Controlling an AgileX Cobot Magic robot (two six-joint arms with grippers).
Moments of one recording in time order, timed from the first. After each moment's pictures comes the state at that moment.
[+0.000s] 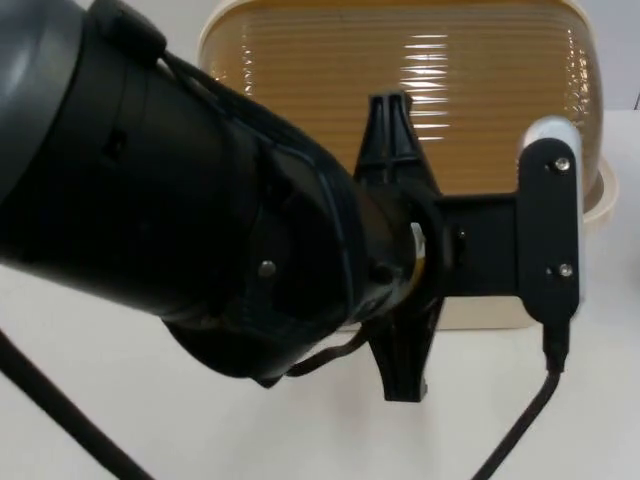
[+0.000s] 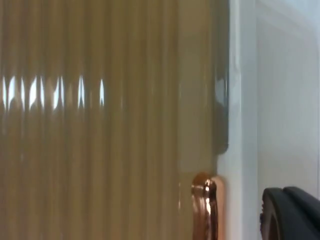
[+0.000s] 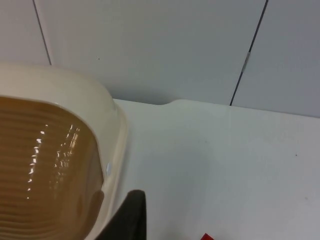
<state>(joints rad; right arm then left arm) 0.12 0.92 -0.97 -0.10 0.61 -0.01 -1.07 1.82 -0.90 1.74 0.51 -0.94</state>
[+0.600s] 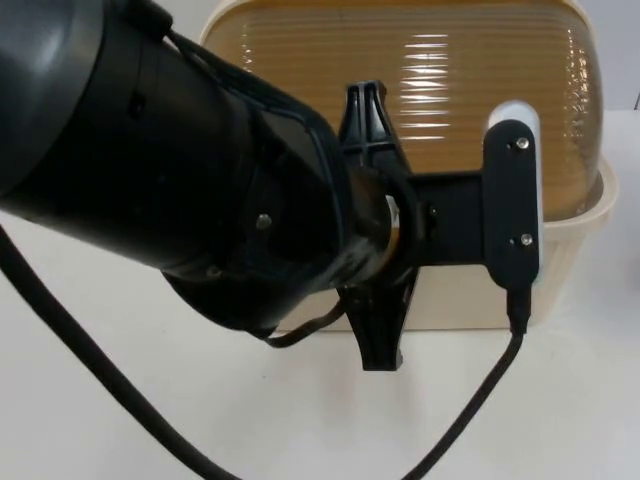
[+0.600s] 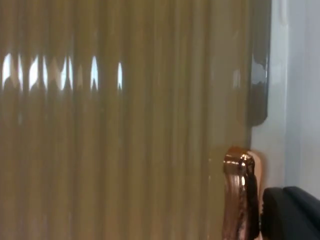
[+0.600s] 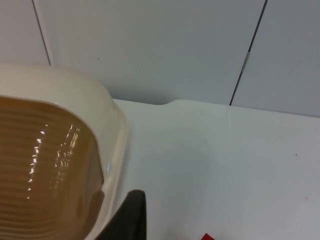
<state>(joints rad) 0.12 0.92 -0.97 -0.10 0.61 -0.01 -0.99 1.84 -0.92 1.74 0.48 -0.91</state>
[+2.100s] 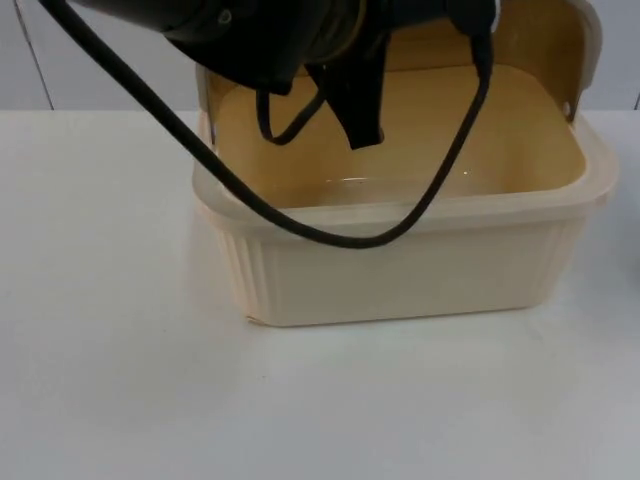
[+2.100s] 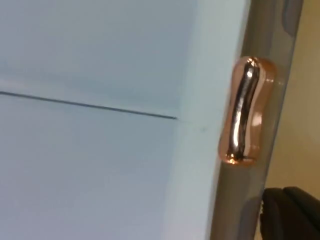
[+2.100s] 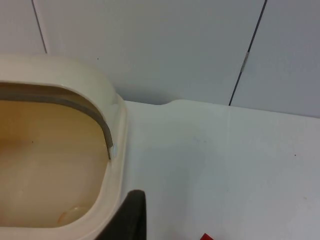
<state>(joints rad) 0.12 0.92 -0.97 -0.10 0.61 -0.01 -0.81 1.85 -1.20 1.75 0.57 -0.80</state>
